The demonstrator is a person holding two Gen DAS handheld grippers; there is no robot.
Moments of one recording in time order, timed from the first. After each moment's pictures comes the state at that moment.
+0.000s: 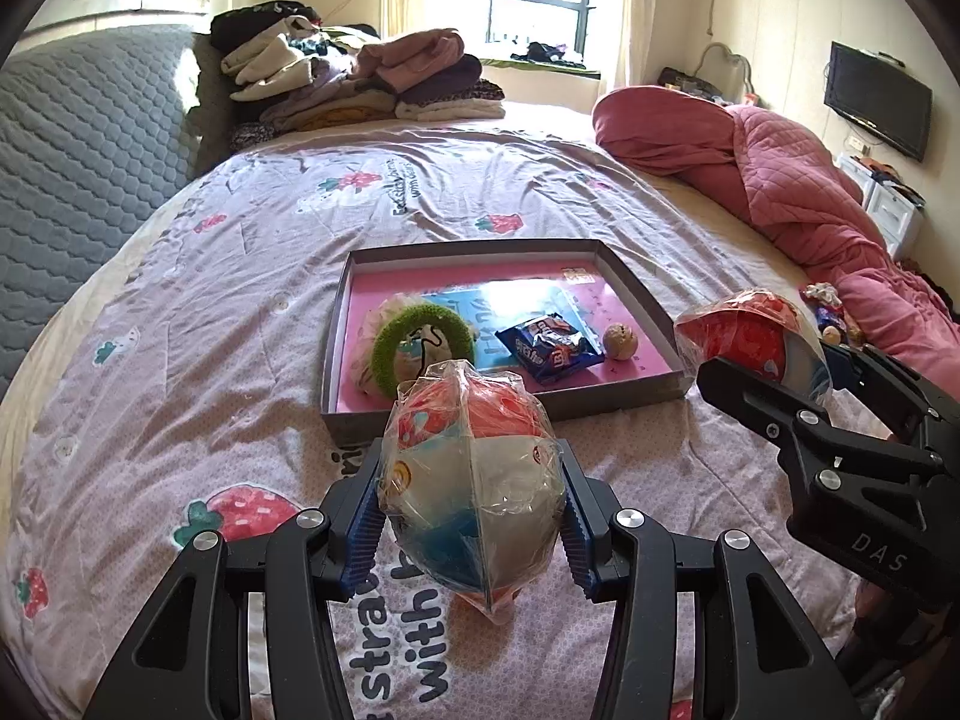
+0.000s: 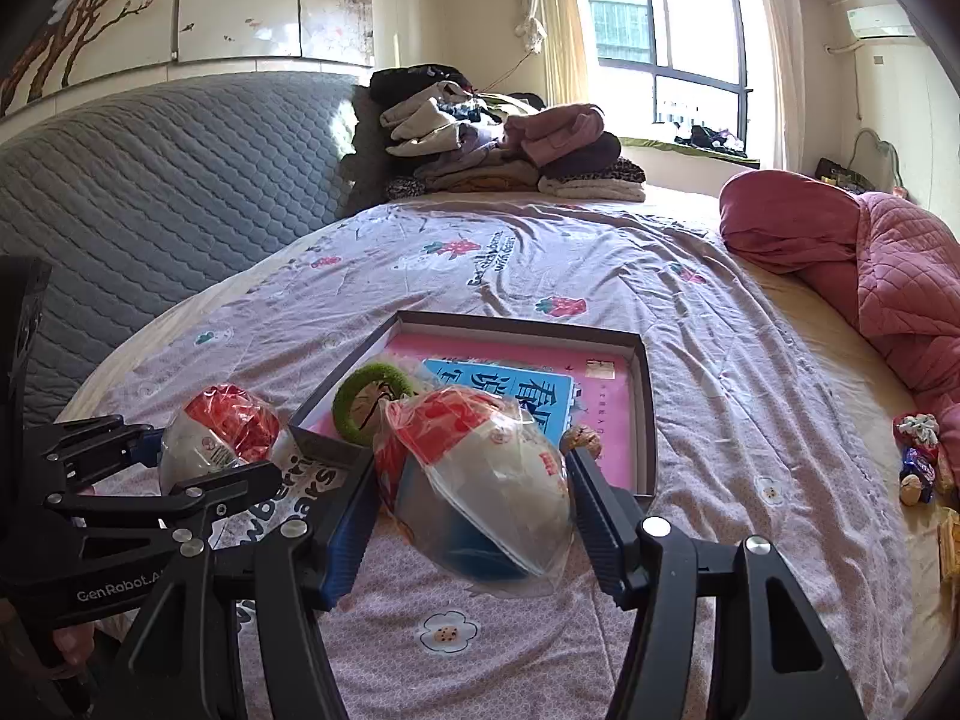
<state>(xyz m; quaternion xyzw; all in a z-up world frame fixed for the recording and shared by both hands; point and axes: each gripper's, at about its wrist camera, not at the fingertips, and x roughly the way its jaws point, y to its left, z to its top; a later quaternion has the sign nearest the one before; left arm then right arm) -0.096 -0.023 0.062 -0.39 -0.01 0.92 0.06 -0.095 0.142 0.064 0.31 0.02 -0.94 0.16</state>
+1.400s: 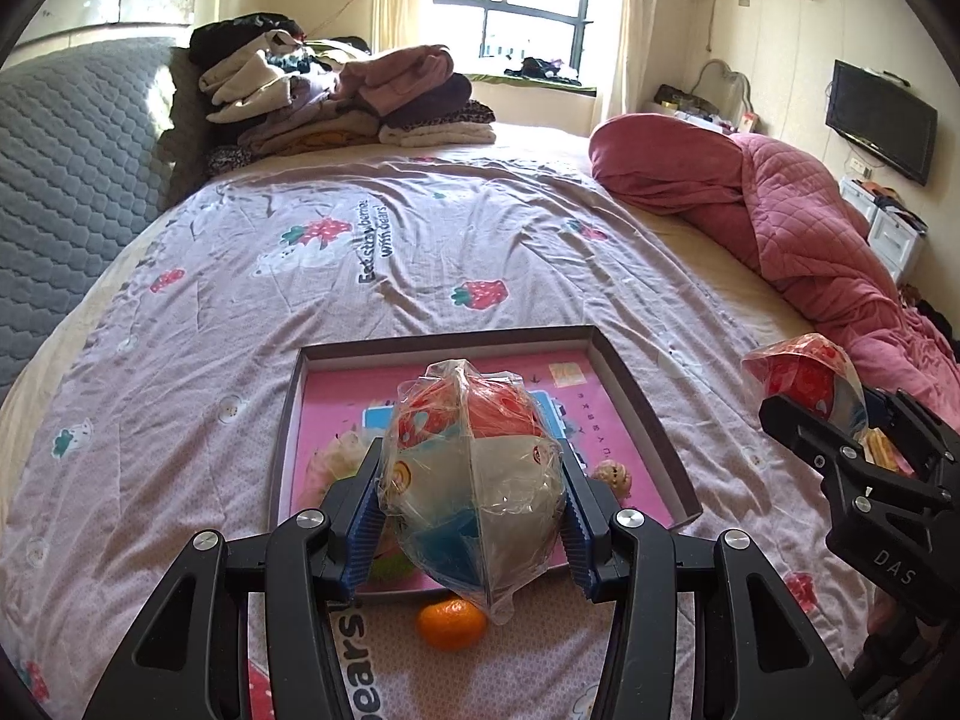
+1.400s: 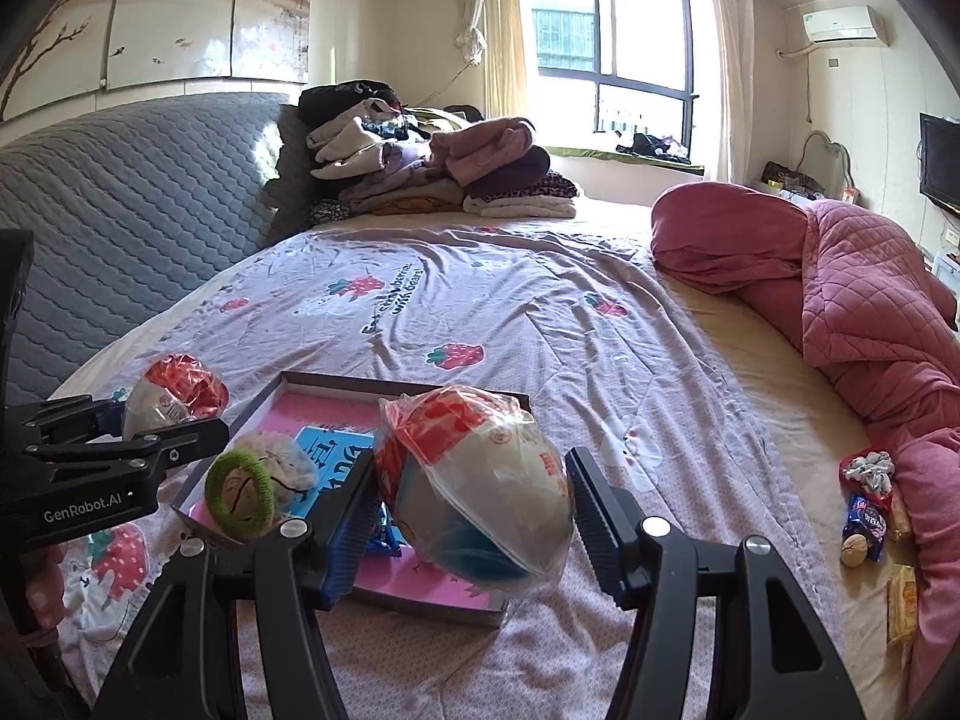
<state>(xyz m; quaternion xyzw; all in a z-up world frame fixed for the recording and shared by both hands) -0.208 0.008 0.090 -0.37 -0.02 0.93 0.07 -0.175 0.200 0.087 0.30 0.02 -0.95 0.10</state>
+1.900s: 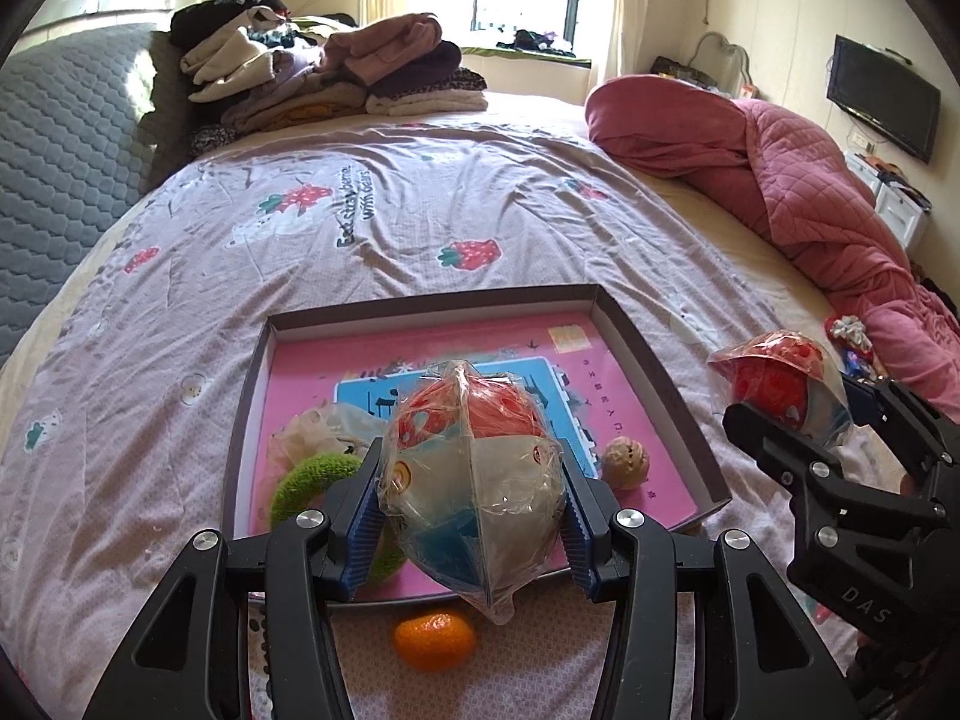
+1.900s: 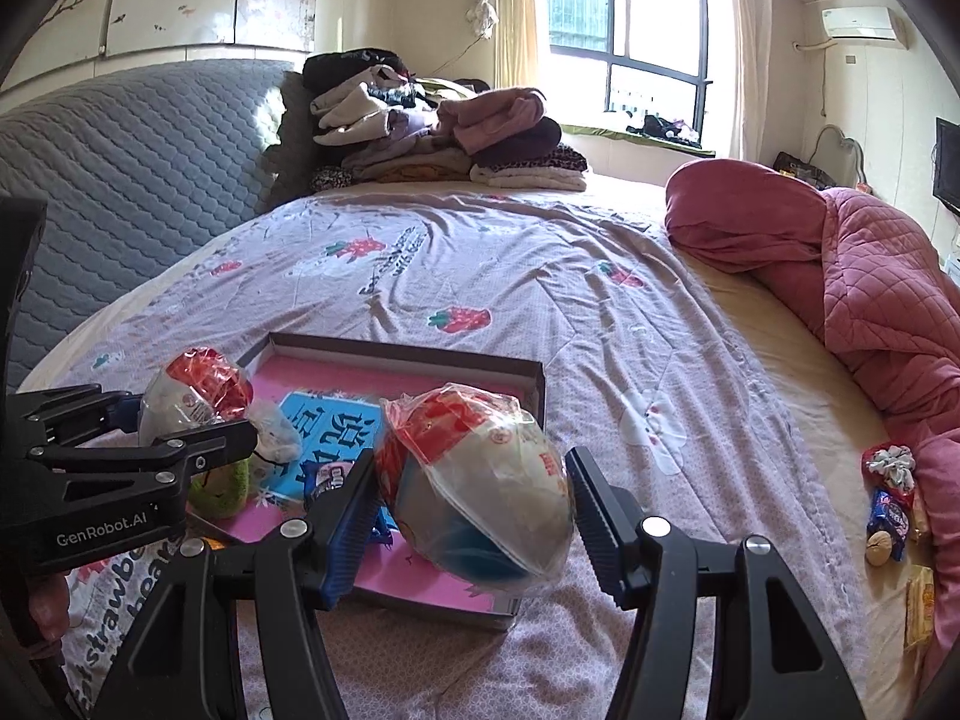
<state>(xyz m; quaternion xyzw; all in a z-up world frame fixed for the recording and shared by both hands) -0.233 0.023 0.048 -0.40 0.00 0.91 0.07 -0.198 0.187 0.046 0.33 0.05 -0.94 0.10</state>
